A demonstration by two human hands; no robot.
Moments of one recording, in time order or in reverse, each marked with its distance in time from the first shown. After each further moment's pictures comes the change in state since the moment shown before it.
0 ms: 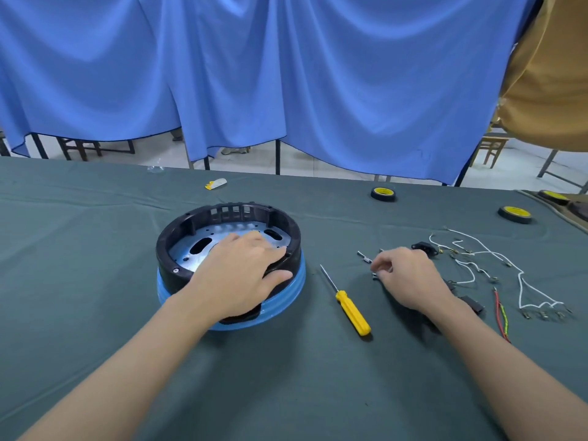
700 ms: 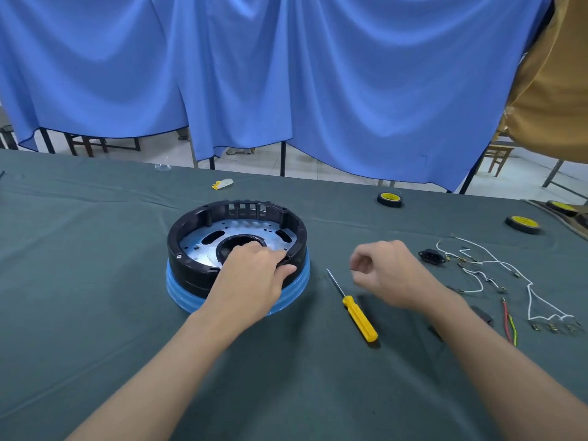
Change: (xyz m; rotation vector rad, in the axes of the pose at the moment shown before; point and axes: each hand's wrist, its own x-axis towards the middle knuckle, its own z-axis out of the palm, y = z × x) left_hand -0.002 0.015 0.014 -0.132 0.239 -0.157; right_hand -0.003 -0.046 -0.019 0.017 -0.082 -0.287
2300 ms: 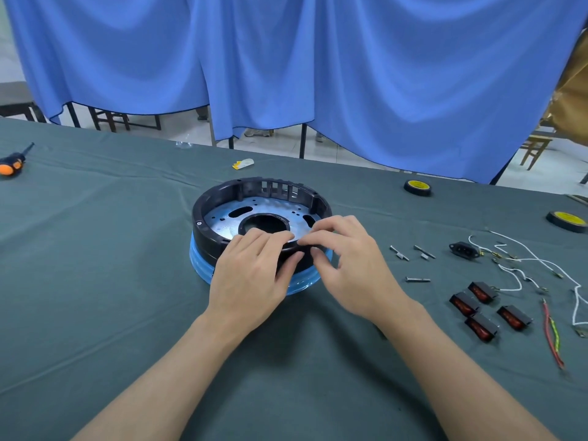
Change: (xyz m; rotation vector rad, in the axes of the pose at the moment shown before) left_hand -0.029 -0.022 0.026 -0.078 0.482 0.083; right_hand 0.001 -0.077 0.044 0.300 0.375 -0.361
